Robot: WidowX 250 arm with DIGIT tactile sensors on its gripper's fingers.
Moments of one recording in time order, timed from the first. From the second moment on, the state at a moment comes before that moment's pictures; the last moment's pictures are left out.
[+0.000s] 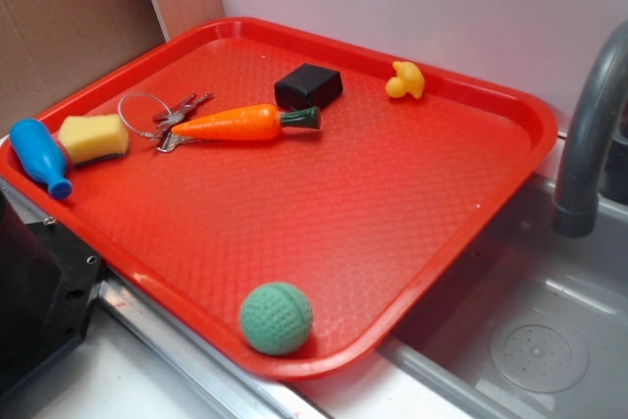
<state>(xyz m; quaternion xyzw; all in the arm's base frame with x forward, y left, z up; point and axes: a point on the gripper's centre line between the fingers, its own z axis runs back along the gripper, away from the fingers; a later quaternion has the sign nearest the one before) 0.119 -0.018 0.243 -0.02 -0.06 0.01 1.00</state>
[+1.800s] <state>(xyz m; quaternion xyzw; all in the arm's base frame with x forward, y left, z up) 0.248 -0.008 0.020 0.01 0.00 -0.18 0.98</state>
